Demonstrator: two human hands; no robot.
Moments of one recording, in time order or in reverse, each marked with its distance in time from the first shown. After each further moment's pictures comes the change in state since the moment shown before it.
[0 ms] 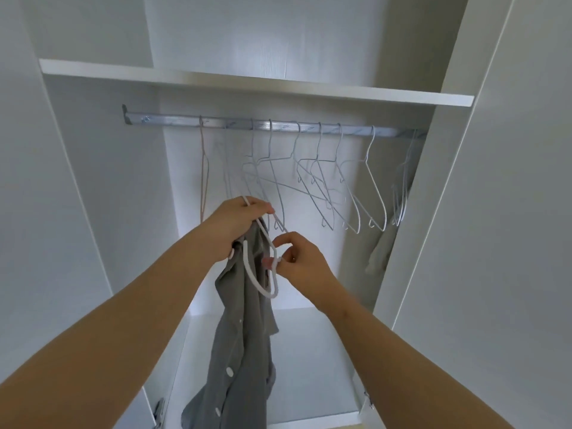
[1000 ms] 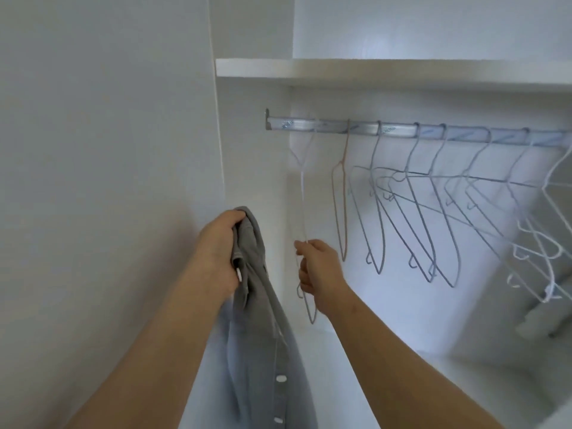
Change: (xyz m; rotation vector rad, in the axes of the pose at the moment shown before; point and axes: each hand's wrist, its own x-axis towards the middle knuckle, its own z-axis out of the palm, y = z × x) left_hand 0.065 -0.086 -0.201 -0.791 0.558 -0.205; right_hand 0.175 -0.028 0.216 0.518 -0.113 0.378
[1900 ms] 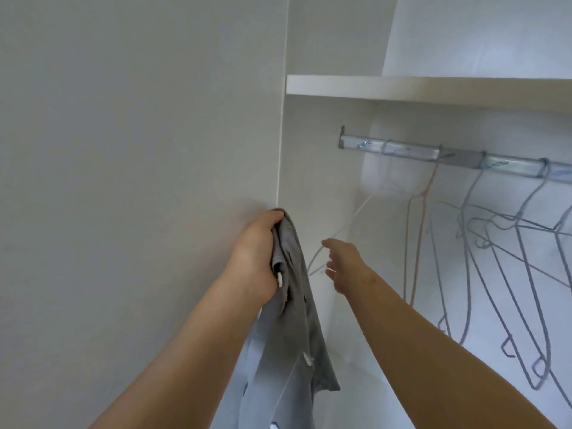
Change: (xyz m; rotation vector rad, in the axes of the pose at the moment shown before) left_hand 0.024 0.020 0.012 -0.092 0.113 0.043; right_hand 0.107 -0.026 0.047 -0.018 -0.101 0.295
